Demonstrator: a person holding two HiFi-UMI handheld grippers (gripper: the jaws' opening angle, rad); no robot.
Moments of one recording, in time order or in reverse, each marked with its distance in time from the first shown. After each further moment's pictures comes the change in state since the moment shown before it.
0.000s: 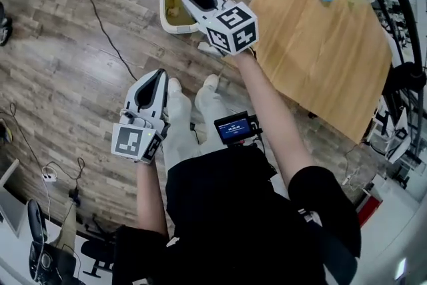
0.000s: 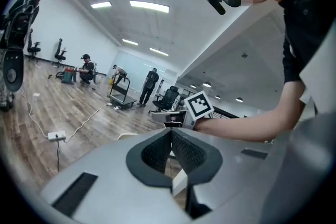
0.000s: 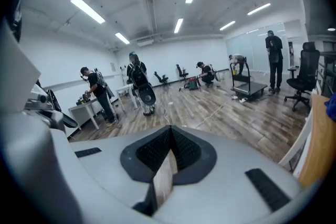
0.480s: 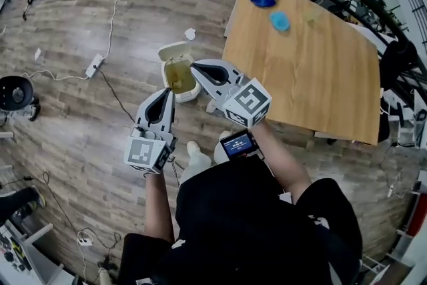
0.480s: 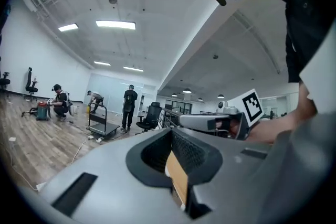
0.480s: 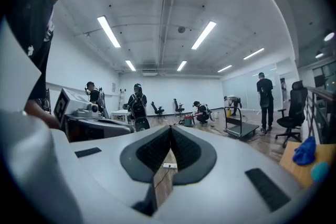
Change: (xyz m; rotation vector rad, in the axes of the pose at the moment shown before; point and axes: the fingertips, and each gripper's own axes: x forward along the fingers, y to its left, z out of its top) left arm -0.002 -0.093 0.143 0.314 -0.178 -0.191; right arm -0.206 0.104 0.136 -0.161 -0.424 -0.095
